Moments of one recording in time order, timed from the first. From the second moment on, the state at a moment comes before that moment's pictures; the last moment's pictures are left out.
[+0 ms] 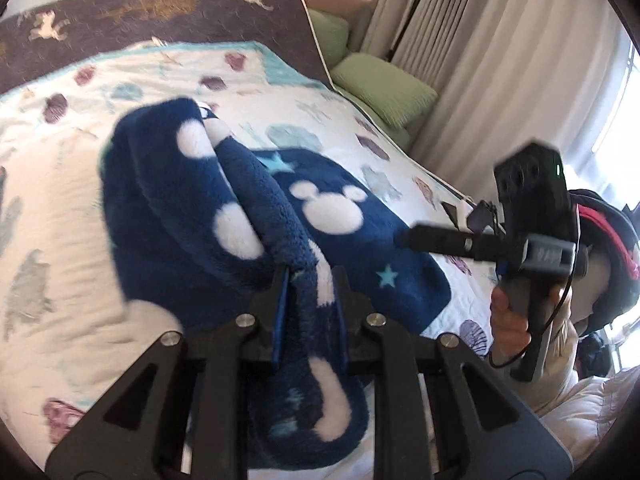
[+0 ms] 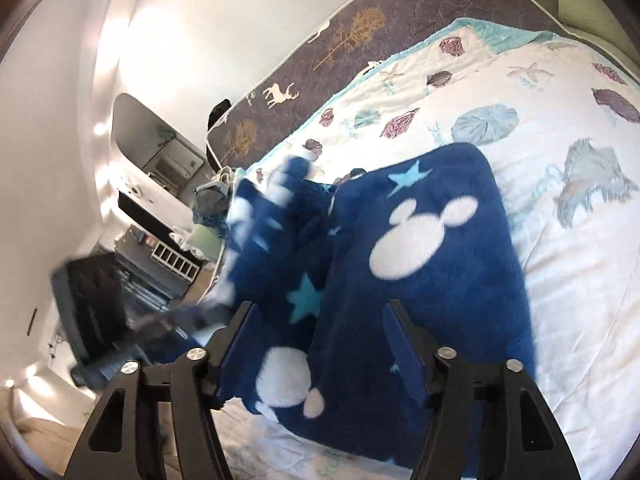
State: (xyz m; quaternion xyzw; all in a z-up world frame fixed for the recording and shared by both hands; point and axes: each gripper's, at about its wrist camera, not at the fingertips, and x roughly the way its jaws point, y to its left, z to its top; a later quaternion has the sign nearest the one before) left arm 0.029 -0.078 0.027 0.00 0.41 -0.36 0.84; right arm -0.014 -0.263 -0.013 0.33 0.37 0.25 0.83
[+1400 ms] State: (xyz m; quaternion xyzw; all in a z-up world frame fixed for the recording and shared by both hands) left arm -0.051 -0.073 0.042 0.11 0.33 -0.30 0.89; right arm 0.107 -0.157 0.023 0.20 0.46 0.33 0.80
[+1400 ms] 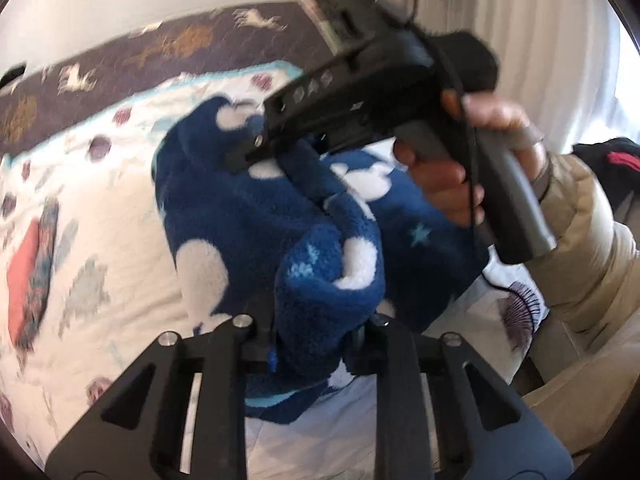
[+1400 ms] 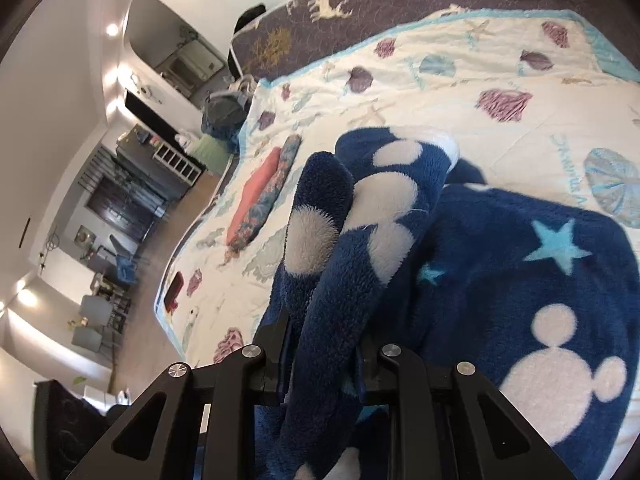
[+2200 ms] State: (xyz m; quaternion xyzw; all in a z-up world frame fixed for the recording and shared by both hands) left arm -0.080 -0.211 0.026 0.20 0.29 -0.48 0.80; right arm 0.045 -0.361 -0.066 0.37 0.45 0.18 0.79
